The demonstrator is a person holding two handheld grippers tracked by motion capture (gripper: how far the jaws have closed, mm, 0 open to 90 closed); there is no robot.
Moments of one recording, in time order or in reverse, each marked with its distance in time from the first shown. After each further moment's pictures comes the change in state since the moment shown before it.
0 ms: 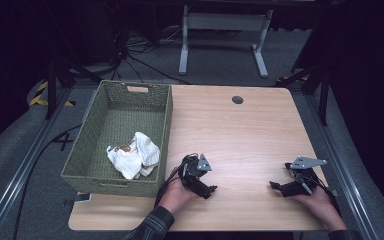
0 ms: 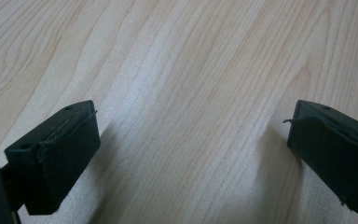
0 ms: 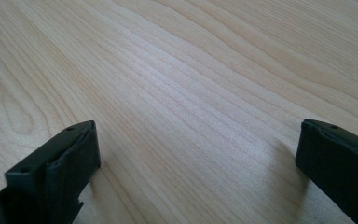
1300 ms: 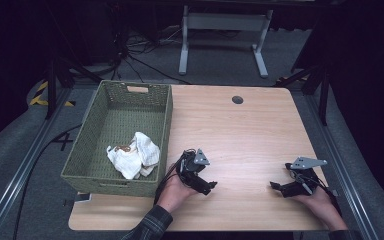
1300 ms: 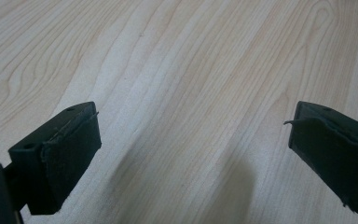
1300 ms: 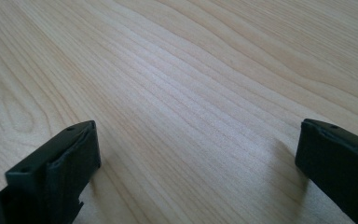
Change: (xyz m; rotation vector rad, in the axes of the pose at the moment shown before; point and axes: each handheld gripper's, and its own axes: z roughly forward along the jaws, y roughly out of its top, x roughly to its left) left arm 0.004 0.011 -0.020 -0.037 -0.017 -0.064; right arm 0.000 -0.001 -0.001 -0.002 -0.002 0.001
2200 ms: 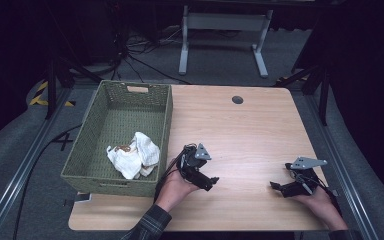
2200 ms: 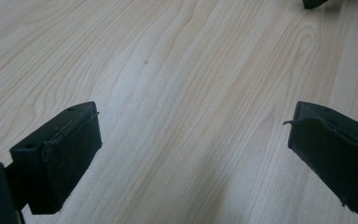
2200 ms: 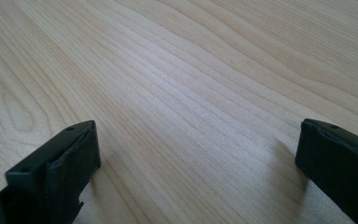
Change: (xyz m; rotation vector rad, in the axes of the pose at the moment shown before) left arm -0.001 0.020 -0.016 -0.007 0.003 0.010; right arm 0.000 0.000 0.000 0.003 0.003 -0.001
